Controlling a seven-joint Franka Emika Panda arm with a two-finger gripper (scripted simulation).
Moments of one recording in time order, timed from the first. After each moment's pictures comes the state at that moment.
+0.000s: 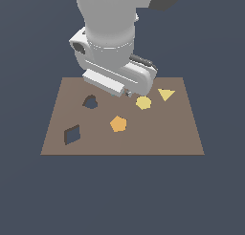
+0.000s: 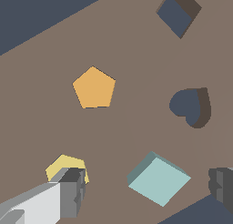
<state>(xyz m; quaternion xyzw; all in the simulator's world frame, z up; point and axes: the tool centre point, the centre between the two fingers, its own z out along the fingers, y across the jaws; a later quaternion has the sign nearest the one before) -0.032 -0.021 0.109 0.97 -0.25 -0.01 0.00</state>
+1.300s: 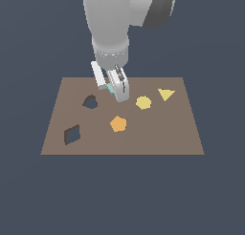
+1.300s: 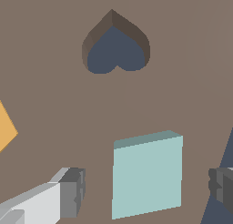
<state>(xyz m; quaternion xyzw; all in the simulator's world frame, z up) -0.084 -0.029 0.052 0.81 -0.58 0.00 0.00</state>
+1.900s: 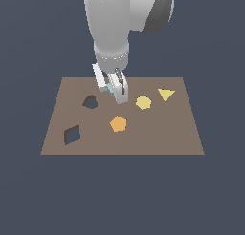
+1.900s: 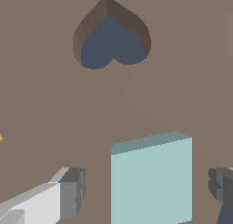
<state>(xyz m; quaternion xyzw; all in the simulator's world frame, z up) -0.086 -0.028 0.040 0.80 -0.59 0.00 0.00</state>
